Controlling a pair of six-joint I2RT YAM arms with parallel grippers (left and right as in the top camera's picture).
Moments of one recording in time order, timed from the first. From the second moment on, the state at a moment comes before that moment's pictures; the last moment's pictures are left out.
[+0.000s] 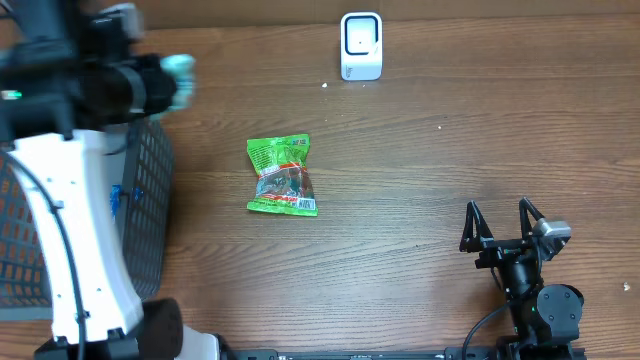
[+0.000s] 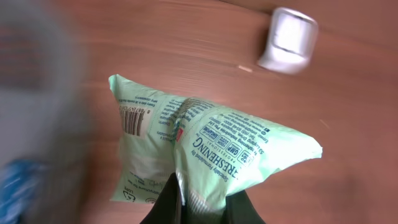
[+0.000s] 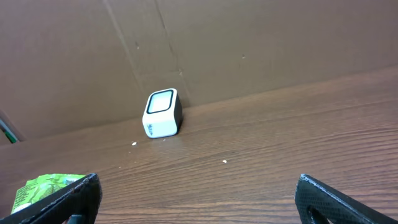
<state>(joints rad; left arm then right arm) 0.12 1.67 2.15 -1.44 0.27 -0.13 0.07 0.01 0.02 -0.03 -0.07 0.28</state>
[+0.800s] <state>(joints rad) -0.54 2.14 2.01 -1.27 0.16 -0.23 0.07 0.01 0.02 -0.03 -0.07 0.28</state>
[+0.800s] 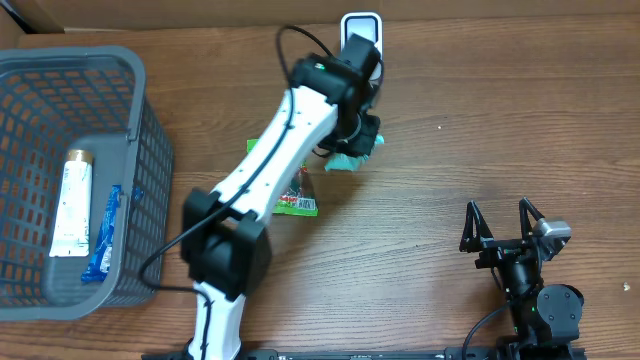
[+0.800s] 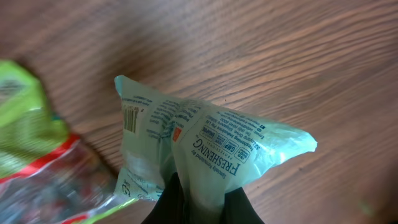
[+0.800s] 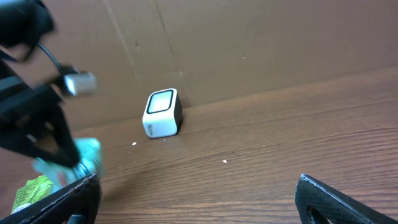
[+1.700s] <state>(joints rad) -0.59 2.30 2.45 -1.56 0.21 -0.20 0.07 0.01 0.02 -0.03 -0.07 0.28</state>
